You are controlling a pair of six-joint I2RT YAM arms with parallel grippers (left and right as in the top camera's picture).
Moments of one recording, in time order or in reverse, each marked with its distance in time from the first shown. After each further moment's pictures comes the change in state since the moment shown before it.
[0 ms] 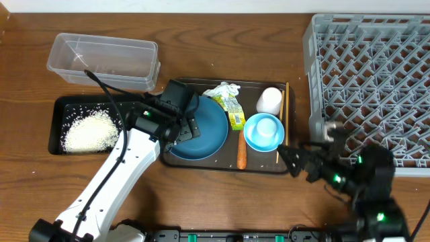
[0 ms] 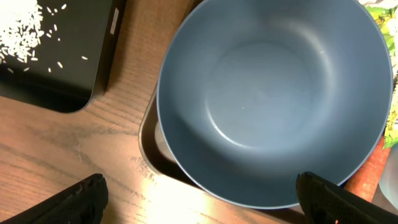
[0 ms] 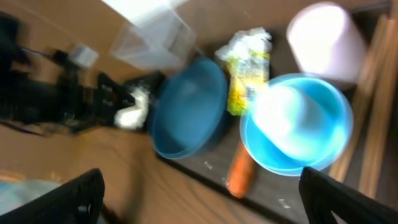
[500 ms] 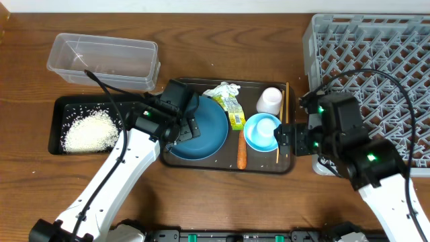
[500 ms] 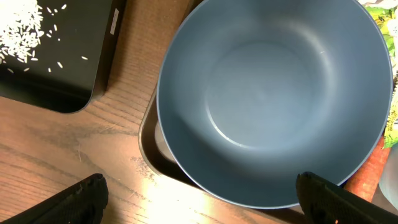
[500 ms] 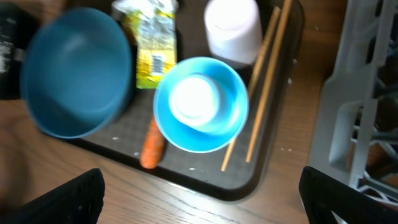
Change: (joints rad) left arm 0.000 0.000 0.000 0.000 0.000 0.000; right arm 0.272 0.453 0.482 -0.417 0.545 -0.172
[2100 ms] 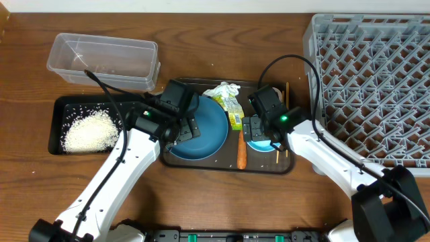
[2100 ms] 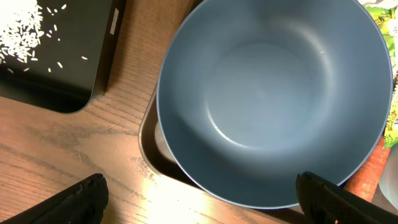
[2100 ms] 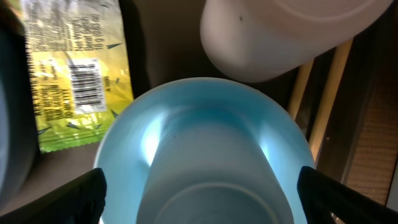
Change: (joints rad) left arm 0.000 0.000 0.000 0.000 0.000 0.000; right arm 0.211 0.544 -0.003 0.312 0.262 0.170
